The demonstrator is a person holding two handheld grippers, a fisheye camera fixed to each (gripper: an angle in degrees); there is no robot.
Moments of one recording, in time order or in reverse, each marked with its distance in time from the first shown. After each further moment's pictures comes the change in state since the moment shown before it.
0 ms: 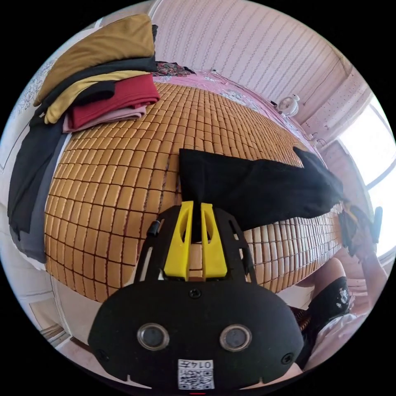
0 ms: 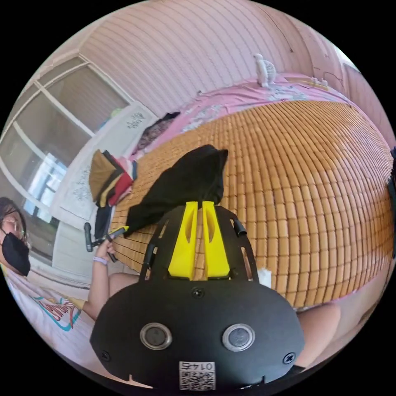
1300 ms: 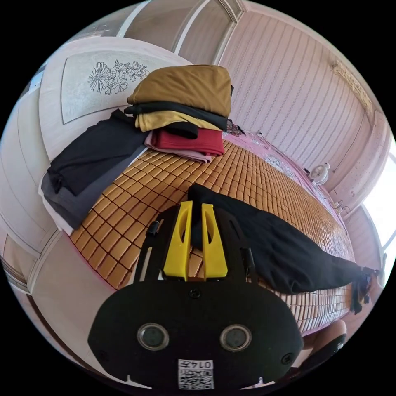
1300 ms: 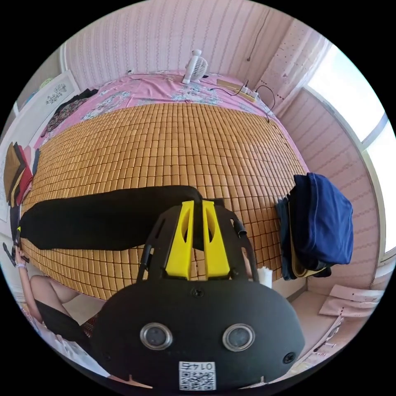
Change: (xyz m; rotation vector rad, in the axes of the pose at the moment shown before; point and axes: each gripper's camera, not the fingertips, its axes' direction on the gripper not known) left arm -0.071 0.090 -0.114 0.383 -0.189 -0.276; right arm 0.101 -0.149 -0.185 -0.077 0.630 -0.027
